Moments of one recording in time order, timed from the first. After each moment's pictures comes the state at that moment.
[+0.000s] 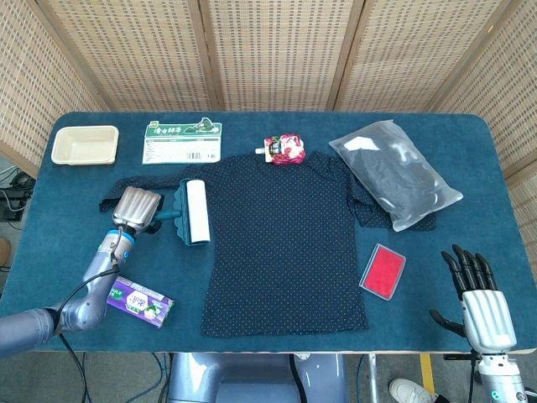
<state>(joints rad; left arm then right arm) -0.85 -1.42 -0.16 -1.41 0.74 0.87 0.76 0.03 -1.23 0.04 -1.59 -1.61 1.58 -0.04</state>
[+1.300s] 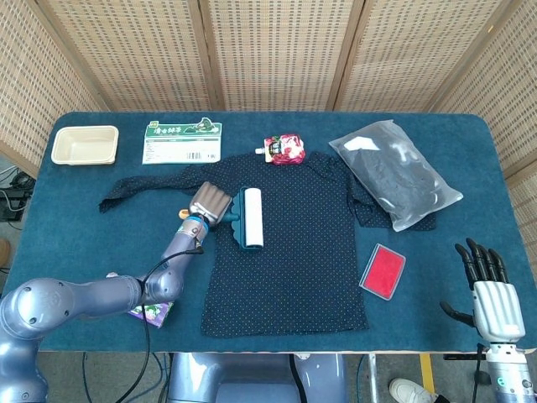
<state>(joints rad) -1.33 -1.65 -0.06 -1.20 0.23 0.73 1.10 0.05 -1.23 0.08 -1.54 -1.51 1.52 0.01</state>
